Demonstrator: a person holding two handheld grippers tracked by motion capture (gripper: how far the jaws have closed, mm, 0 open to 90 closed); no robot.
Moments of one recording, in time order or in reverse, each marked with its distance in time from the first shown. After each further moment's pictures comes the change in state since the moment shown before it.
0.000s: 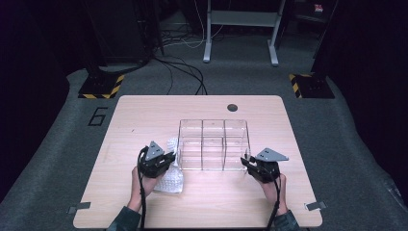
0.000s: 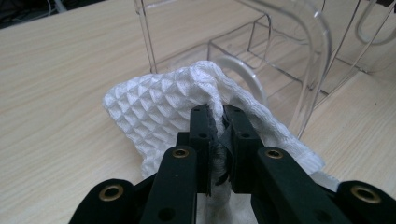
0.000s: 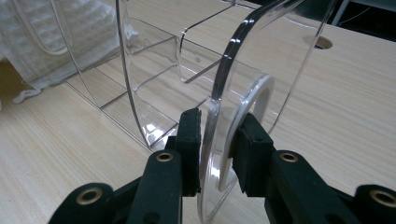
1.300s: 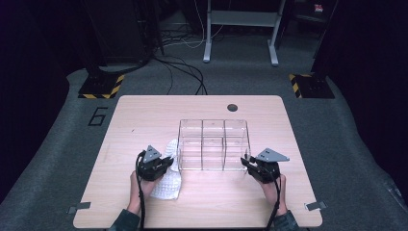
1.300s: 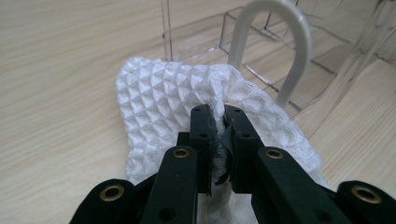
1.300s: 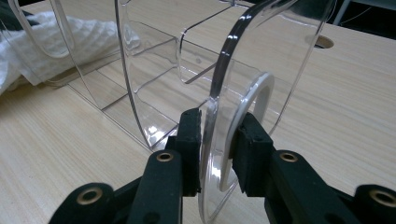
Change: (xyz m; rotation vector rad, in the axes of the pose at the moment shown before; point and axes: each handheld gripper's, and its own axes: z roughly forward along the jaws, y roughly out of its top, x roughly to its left) left arm 0.008 -0.019 0.000 0.010 0.015 -0.073; right arm 0.000 -0.002 0.000 -0.010 0.006 0.027
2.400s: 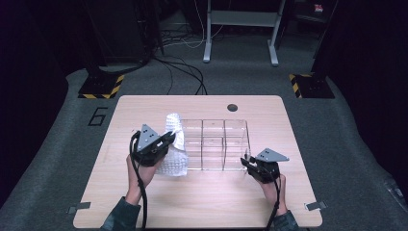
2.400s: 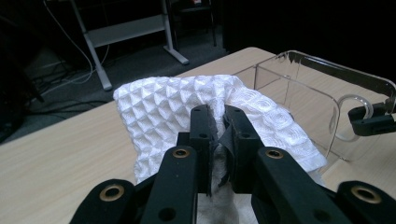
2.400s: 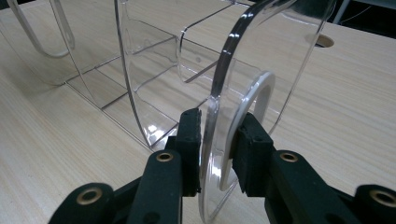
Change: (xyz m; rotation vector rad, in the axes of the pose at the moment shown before) left arm -0.039 0.099 -0.056 -0.214 0.084 0.125; right arm 0.000 0.000 0.000 0.006 -0.001 -0.008
